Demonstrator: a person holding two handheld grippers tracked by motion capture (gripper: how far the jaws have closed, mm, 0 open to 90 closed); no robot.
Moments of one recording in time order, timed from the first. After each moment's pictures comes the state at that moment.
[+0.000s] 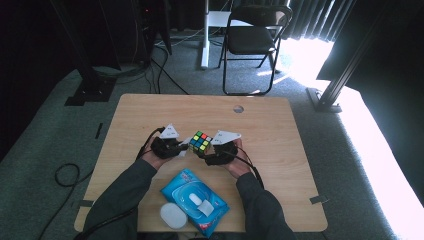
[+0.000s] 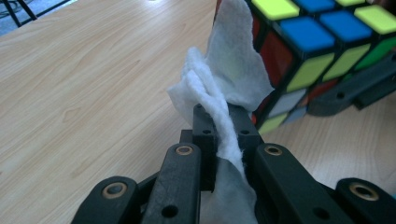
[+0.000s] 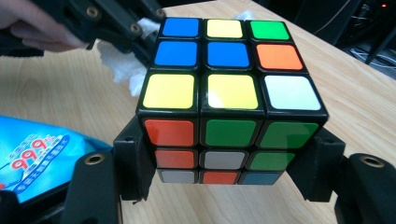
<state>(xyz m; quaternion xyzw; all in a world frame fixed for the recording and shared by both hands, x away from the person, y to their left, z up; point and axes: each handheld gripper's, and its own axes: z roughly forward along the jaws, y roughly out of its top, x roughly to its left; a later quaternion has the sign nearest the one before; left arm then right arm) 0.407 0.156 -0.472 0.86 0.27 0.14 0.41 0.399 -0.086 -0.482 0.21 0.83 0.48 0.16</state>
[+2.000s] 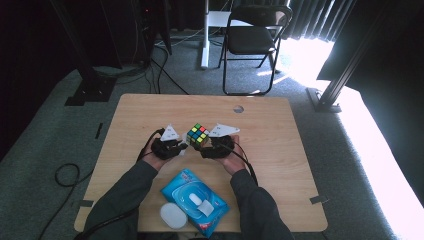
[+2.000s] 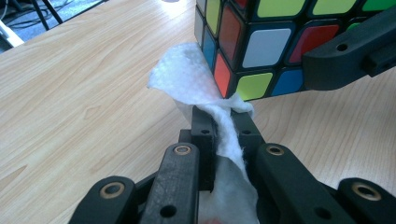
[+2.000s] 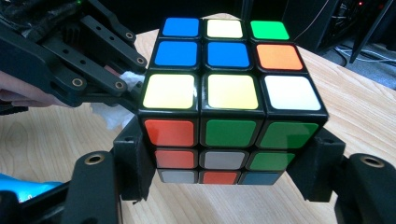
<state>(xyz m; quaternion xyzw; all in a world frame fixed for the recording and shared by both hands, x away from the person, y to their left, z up) 0.405 0.154 -0.478 0.85 0.28 0.17 0.41 0.409 -0.074 -0.472 0.25 0.81 0.50 0.16</state>
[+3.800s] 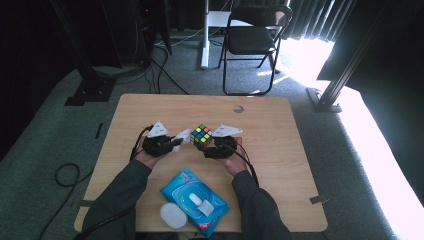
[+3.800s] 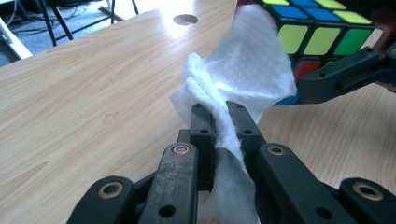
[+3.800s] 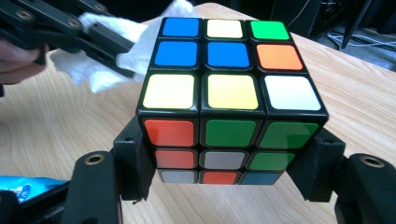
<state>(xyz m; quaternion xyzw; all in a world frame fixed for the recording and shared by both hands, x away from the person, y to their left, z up) 0.405 0.182 -0.469 0.82 0.31 0.17 0.46 0.413 -0.083 -0.482 0.29 0.81 0.50 0.16</state>
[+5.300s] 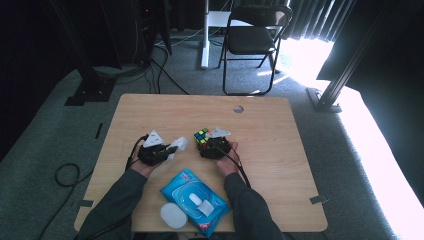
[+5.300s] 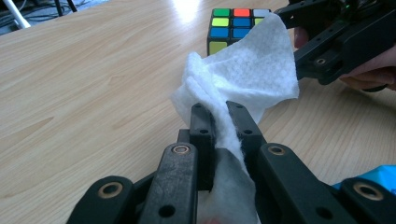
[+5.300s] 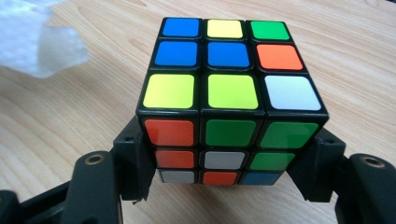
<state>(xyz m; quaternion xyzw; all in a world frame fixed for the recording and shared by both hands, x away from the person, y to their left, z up) 0.387 0.196 -0.493 0.82 0.33 0.17 0.44 0.434 -0.061 -0.530 0.39 0.80 0.40 0.20</state>
